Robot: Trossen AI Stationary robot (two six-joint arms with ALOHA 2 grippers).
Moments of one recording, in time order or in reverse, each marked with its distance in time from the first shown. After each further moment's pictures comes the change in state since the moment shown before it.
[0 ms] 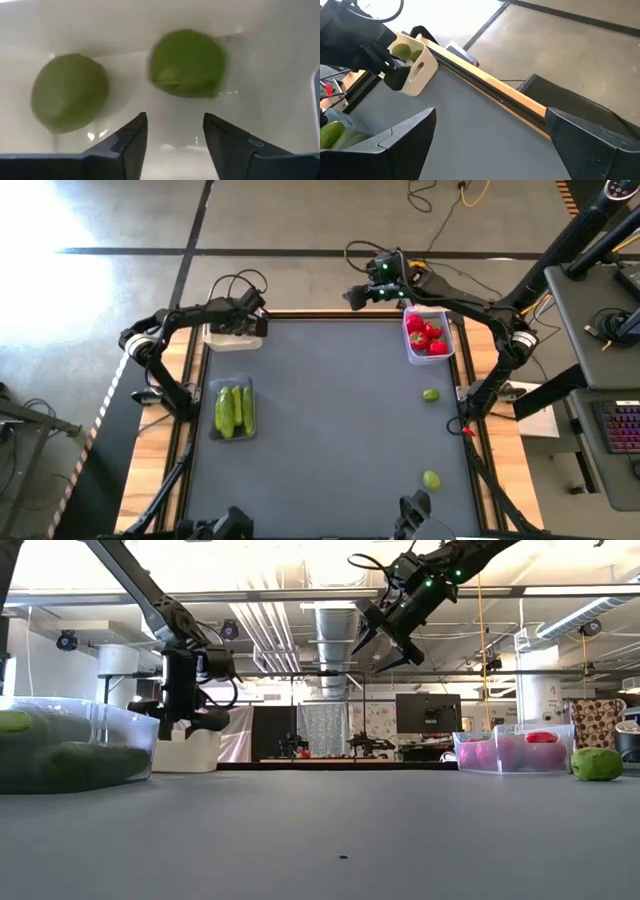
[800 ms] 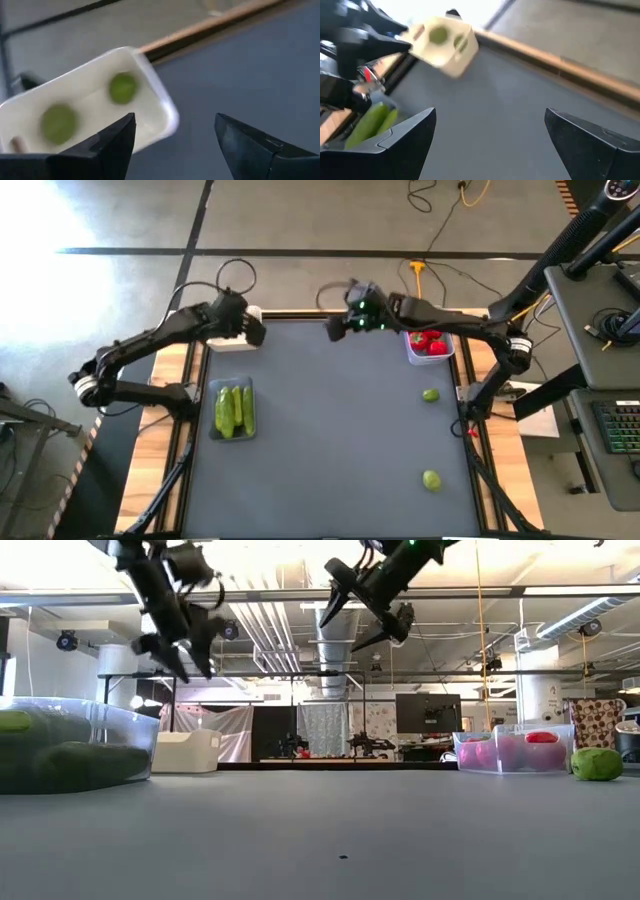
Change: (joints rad) left arm -0.218 -0.500 -0.001 -0.108 0.125 0.241; right arm 0.333 0.001 0.069 -0.096 0.235 0.243
